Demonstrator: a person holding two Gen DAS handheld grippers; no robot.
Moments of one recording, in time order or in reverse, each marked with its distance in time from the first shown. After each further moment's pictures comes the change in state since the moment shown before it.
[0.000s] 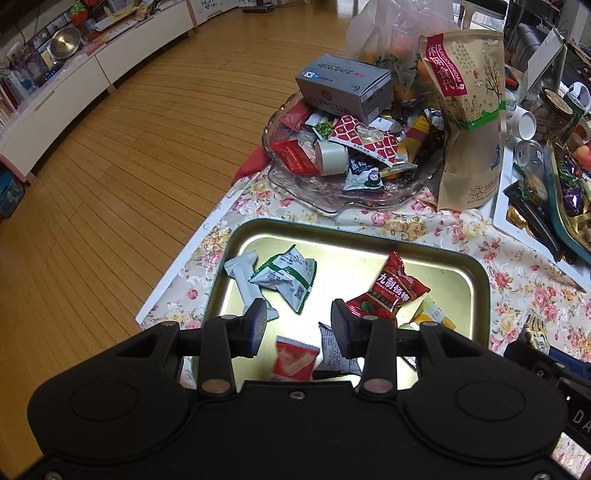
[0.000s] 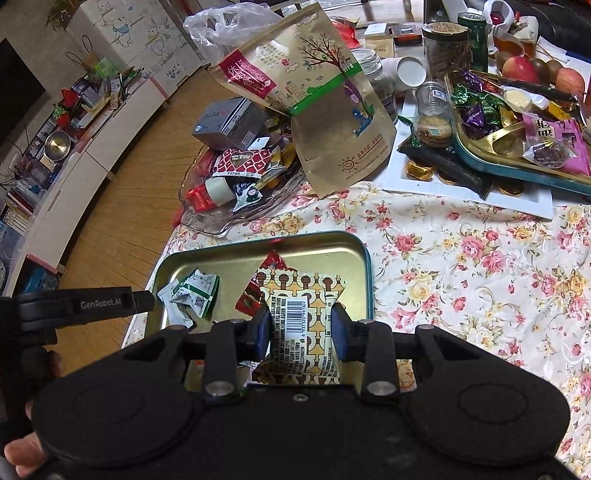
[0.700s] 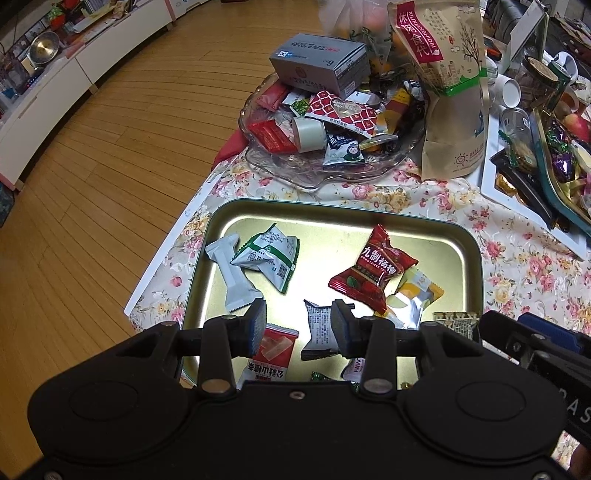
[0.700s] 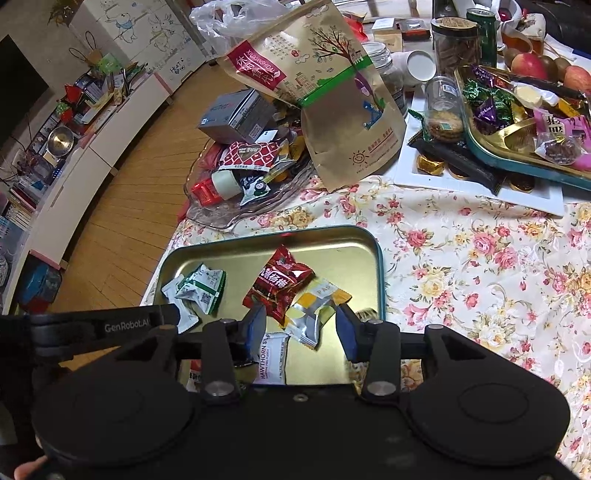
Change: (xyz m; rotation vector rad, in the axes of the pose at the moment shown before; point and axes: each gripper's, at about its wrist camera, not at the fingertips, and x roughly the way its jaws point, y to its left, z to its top) left arm 0.006 -0.014 -0.009 0.069 0.044 -0.009; right arm 0.008 0.007 -0.002 -0.006 0.012 0.004
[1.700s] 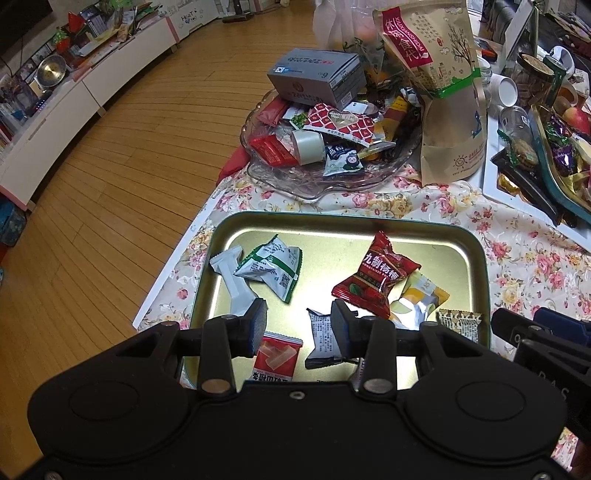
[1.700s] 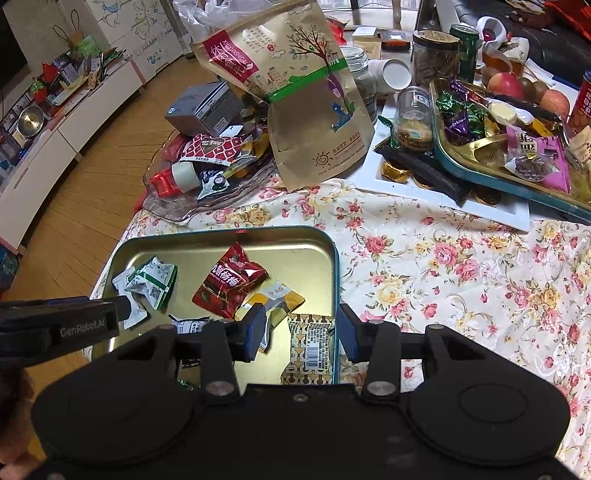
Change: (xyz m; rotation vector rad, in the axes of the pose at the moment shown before) left arm -0.003 -0.008 -0.007 0.038 -0.072 0.054; right arm 0.009 -0.003 -0.004 -0.068 -0.013 -0.147
